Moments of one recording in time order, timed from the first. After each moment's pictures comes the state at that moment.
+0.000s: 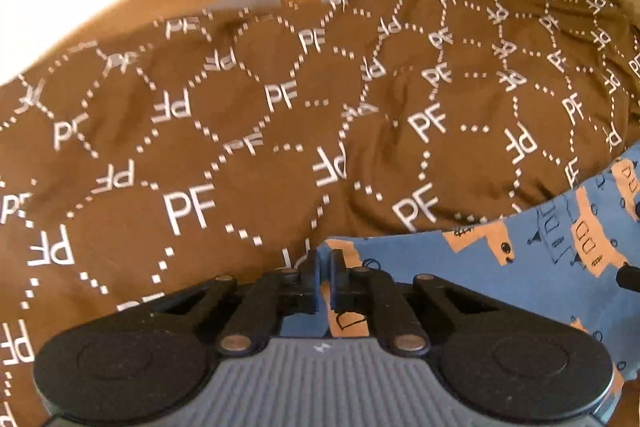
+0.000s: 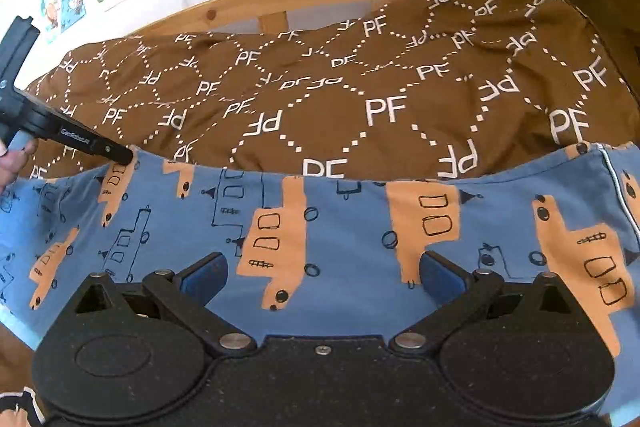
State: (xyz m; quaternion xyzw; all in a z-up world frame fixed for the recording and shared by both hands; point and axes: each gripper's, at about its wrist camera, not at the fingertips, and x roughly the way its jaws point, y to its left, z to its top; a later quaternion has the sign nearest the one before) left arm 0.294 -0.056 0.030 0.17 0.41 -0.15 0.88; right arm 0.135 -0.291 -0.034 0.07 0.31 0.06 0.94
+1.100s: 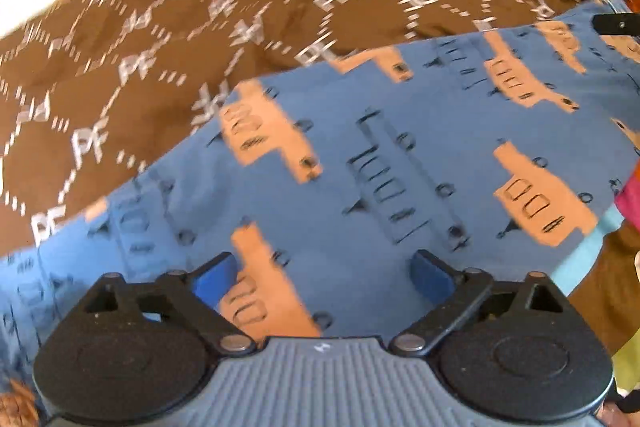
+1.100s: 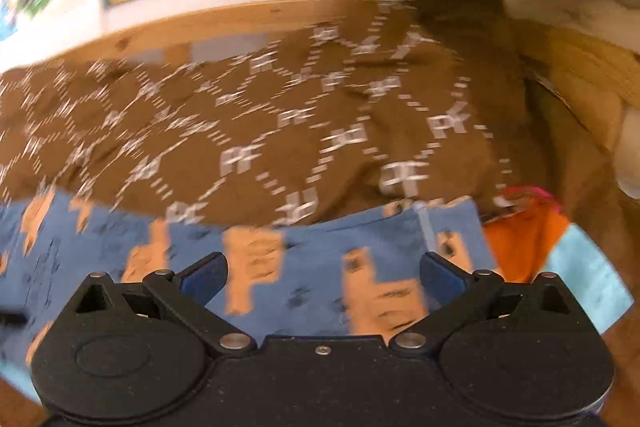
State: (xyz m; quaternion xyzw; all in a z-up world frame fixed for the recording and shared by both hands) left arm 0.180 -0.055 -0.022 0.20 0.46 -0.15 0.85; right arm 0.133 -0.367 -0.001 0.05 0.31 -0.06 0.95
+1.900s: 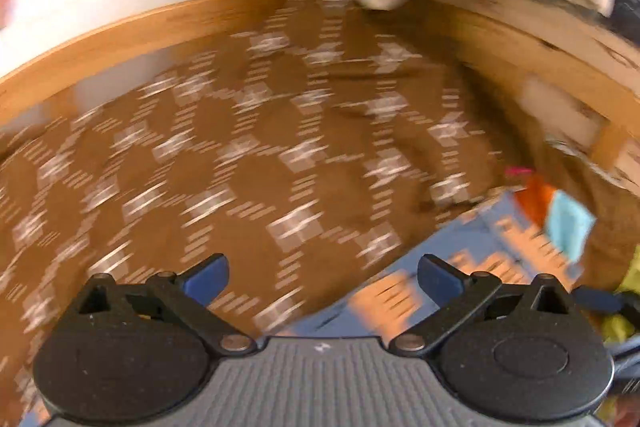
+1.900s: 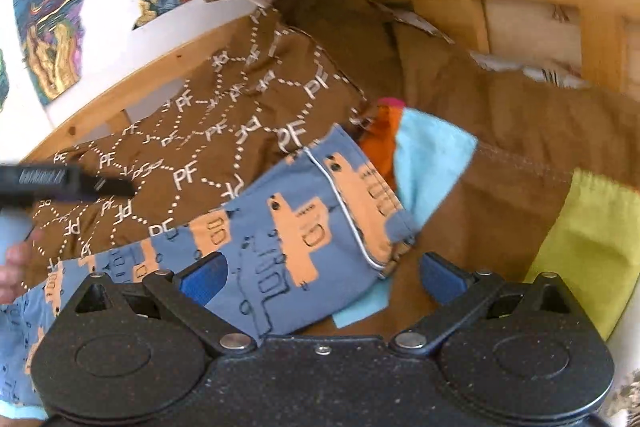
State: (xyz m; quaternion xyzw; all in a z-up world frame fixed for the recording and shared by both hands) left arm 0.252 -0.259 0.059 0.13 0.37 -0.35 0.85; right arm 0.036 -0.394 -0.002 0.21 0.29 -0.15 0.92
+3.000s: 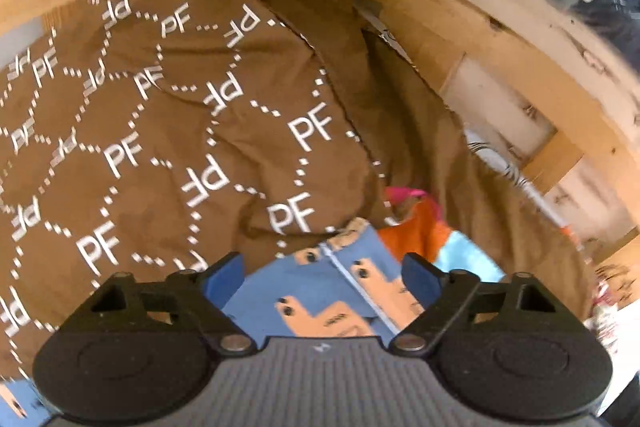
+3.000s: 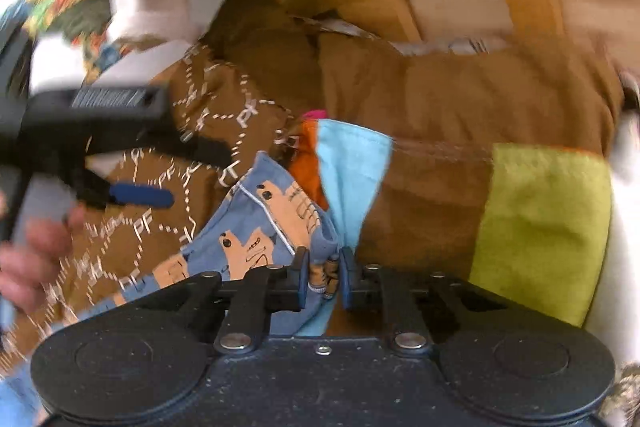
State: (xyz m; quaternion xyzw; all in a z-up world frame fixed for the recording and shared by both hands) left arm 0.244 -0.372 0.059 0.08 0.48 -0.39 0.78; right arm 0.022 -0.413 -0.010 0.26 0.24 -0.21 0.91
